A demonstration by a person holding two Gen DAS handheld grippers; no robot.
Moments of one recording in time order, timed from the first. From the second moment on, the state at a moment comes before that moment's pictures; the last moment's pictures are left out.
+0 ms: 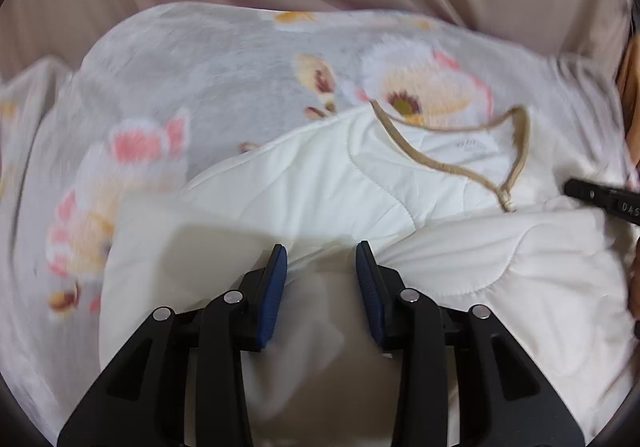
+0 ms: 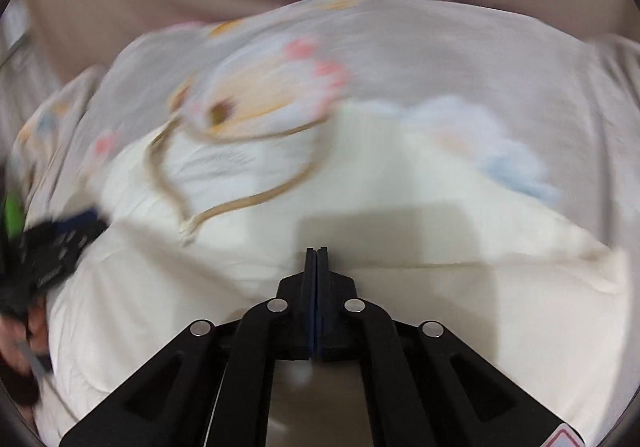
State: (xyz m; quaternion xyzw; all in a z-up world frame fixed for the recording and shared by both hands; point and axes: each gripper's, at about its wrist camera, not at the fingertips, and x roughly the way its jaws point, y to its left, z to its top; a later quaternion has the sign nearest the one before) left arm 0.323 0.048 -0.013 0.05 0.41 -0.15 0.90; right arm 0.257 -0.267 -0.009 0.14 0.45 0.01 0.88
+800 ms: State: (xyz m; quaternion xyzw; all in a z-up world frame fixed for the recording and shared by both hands) left arm 0.069 0.187 -0.014 -0.04 0.46 -0.17 0.87; right arm -0.128 -0.302 0.008 0.19 0.40 0.00 0.90
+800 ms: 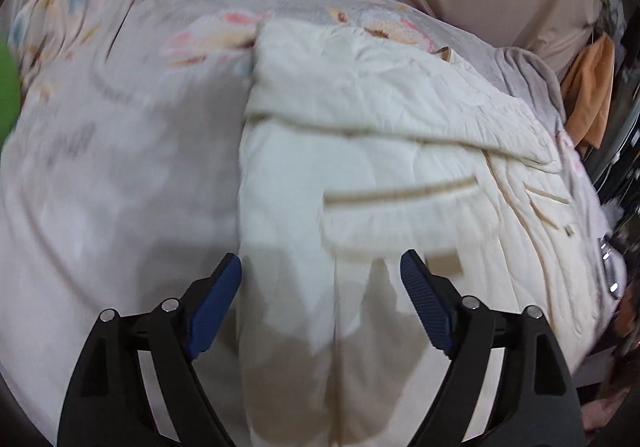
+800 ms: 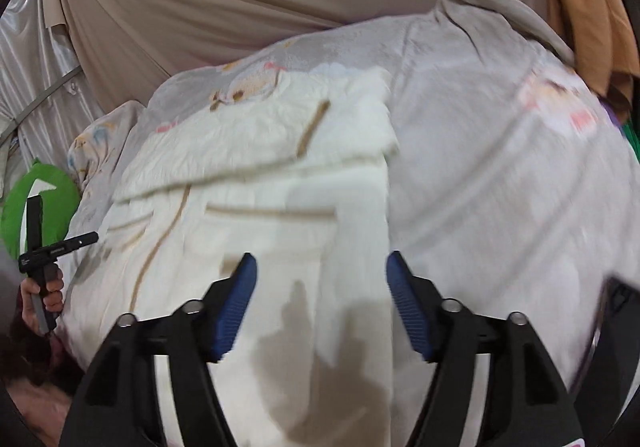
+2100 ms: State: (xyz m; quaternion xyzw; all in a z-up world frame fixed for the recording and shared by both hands) left arm -0.110 0.231 0.066 -0.20 0.25 -0.30 0.90; right arm -0.275 -0.276 0.060 0.30 0.12 0.07 0.95
